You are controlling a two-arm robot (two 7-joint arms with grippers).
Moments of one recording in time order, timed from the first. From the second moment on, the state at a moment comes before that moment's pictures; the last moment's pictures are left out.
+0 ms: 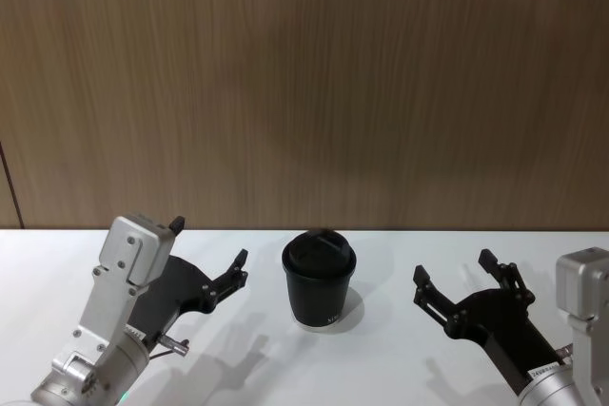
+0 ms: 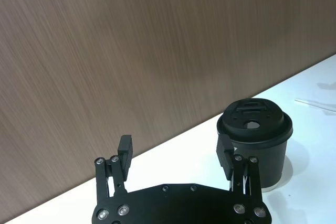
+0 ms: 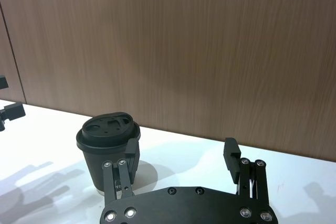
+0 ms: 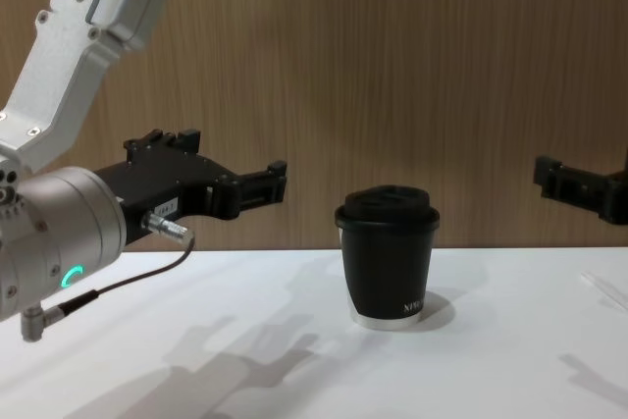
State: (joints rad) left arm -0.24 0.38 0.45 -1.63 -0.20 0.01 -0.01; right arm -0.01 0.34 -0.23 -1.77 0.29 0.03 0.07
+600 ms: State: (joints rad) left arm -0.24 0.38 0.45 -1.63 -0.20 0.01 -0.01; right arm -0.01 0.34 -0.23 -1.77 0.29 0.03 0.07
